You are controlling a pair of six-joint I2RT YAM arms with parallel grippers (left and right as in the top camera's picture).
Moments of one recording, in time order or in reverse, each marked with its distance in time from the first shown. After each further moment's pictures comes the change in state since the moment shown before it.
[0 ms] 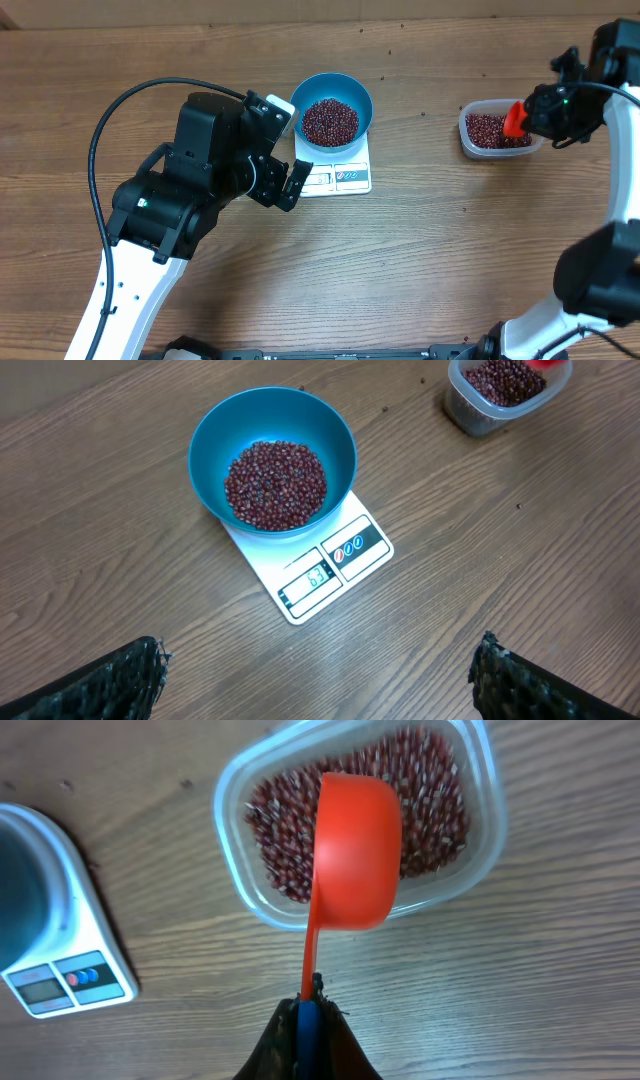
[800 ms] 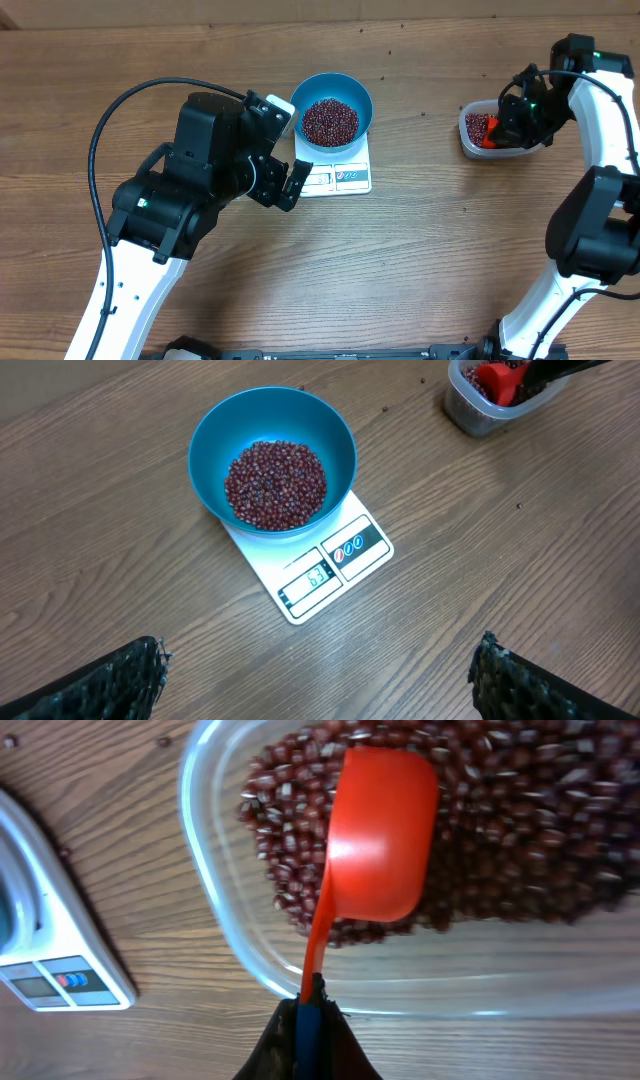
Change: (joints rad) left arm 0.000 0.000 0.000 0.000 0.000 0.000; right arm 0.042 0.200 -0.003 0.047 -0.103 -0.003
